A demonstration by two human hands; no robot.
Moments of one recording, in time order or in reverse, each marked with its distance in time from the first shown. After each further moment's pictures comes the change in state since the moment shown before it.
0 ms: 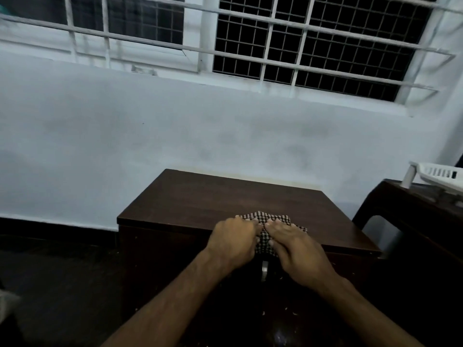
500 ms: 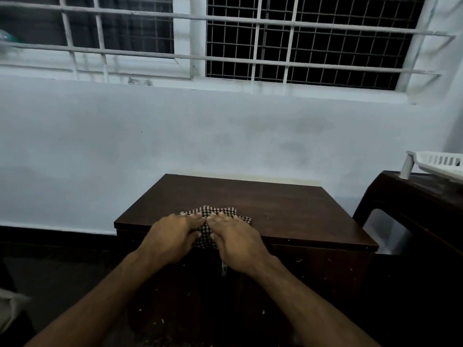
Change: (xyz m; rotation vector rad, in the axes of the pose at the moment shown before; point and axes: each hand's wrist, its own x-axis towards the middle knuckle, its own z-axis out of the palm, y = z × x) left_hand -0.049 -0.072 -0.027 -0.031 0.017 -0.191; right_hand 0.050 -0.084 0.021 0.064 -0.140 -0.187
